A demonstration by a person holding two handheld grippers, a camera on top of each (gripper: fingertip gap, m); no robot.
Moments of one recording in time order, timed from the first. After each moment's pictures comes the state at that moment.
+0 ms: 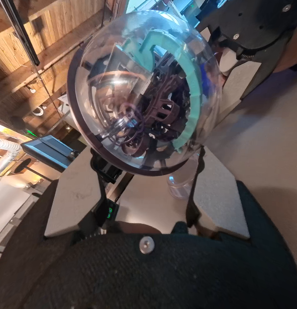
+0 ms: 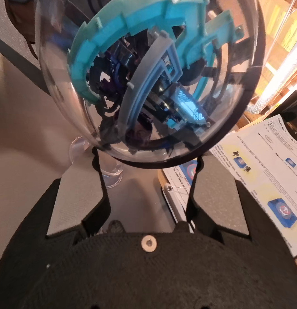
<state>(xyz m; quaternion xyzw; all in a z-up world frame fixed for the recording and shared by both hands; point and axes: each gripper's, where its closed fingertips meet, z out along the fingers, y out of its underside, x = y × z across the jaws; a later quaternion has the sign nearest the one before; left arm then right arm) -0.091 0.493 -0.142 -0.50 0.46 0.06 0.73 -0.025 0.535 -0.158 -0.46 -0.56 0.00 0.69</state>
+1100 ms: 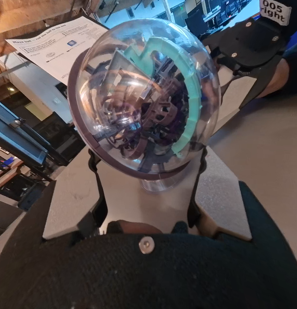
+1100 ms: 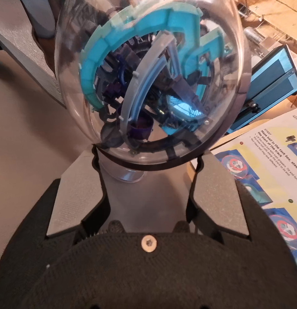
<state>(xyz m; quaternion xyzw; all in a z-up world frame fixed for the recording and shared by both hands) -0.089 0.503 -0.167 -0.59 0.43 -0.08 0.68 -0.028 0.532 -0.185 -0.51 -0.57 0.10 0.63</state>
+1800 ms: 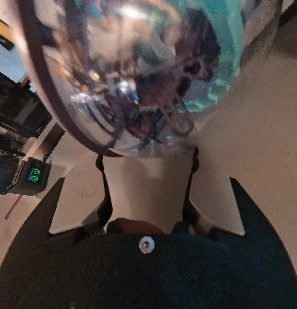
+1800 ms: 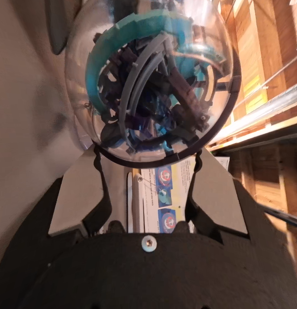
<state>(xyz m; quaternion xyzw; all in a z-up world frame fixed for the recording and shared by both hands) -0.109 0.506 -0.237 -0.67 0.50 -0.06 0.54 -0.020 0.514 -0.183 -0.31 -0.65 -0.23 0.65</state>
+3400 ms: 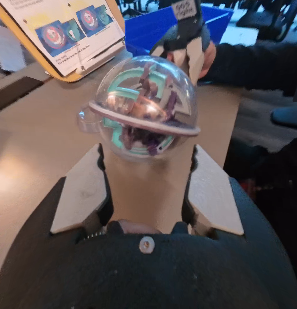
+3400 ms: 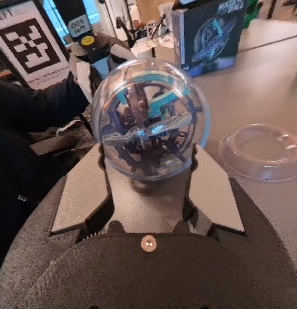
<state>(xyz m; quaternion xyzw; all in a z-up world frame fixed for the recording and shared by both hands) -0.123 0.376 -0.176 -0.74 0.41 -0.24 0.48 -0.024 0.424 -0.190 -0.58 -0.54 0.52 0.33</state>
